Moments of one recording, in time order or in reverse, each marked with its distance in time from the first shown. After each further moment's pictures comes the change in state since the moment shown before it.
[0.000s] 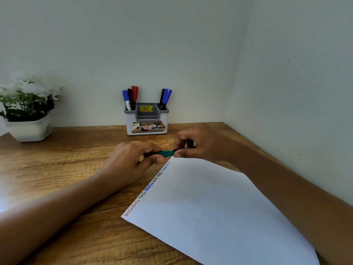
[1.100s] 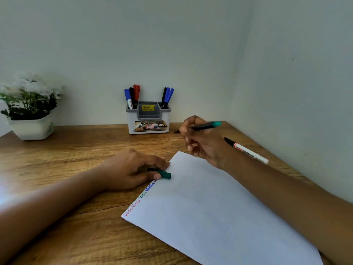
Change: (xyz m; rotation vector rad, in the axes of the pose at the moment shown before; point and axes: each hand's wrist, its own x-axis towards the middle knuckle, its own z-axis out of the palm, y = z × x) left_hand -0.003 -0.020 -0.008 -0.056 -0.471 0.194; right_hand 0.002 0.011 0.025 1.102 0.328 0.317
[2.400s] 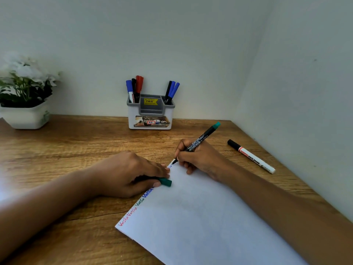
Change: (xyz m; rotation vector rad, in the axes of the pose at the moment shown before) left_hand 0.000 -0.009 0.004 0.052 -0.002 0.124; right_hand 0.009 0.023 0.008 -0.397 -0.056 0.208
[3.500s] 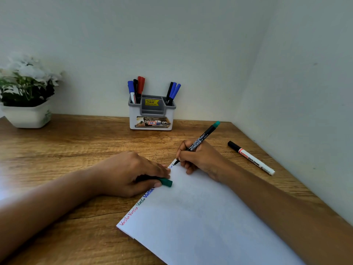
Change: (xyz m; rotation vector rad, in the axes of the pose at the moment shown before) left_hand 0.001 0.000 0.000 -0.015 0.006 -0.005; right_hand -0.002 -0.004 0.000 0.030 0.021 0.040
